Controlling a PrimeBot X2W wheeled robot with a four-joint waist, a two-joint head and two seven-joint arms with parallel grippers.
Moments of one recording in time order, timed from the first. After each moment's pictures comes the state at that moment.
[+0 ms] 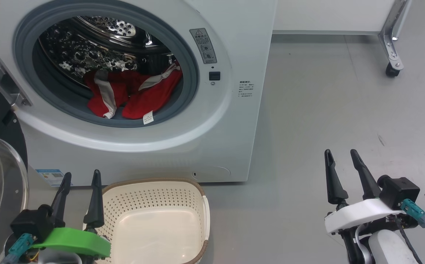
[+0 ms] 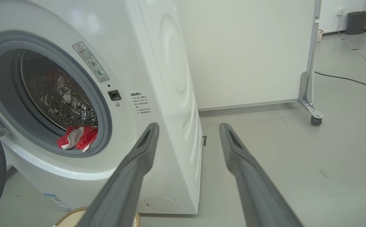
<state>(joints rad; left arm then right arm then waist) -0.03 0.12 -0.13 0.15 -0.50 -0.08 -0.22 -0.07 -0.08 0.17 0.23 0.43 0.12 -0.25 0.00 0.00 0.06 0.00</state>
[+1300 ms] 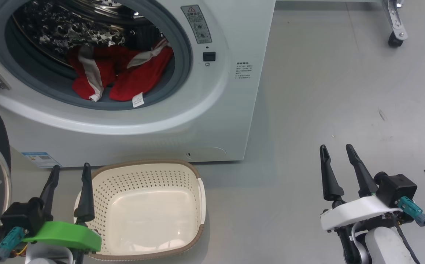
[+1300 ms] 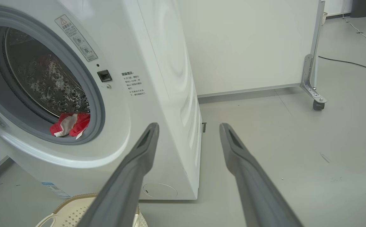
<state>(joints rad) -0.03 0.15 -0.12 0.10 -0.47 -0.04 -0.18 -0.08 -0.07 0.19 0.20 0.43 0.12 -0.25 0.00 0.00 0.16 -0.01</state>
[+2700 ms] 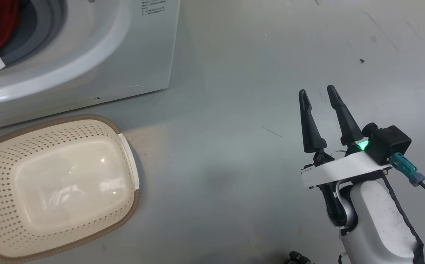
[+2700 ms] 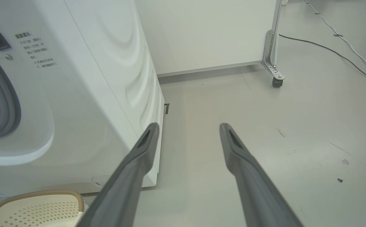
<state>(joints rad) -0.58 0.44 0.03 0.28 -0.34 0.09 0.19 -0.28 -0.05 0.27 0.14 0.43 0.12 -0.25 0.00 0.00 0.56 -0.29</state>
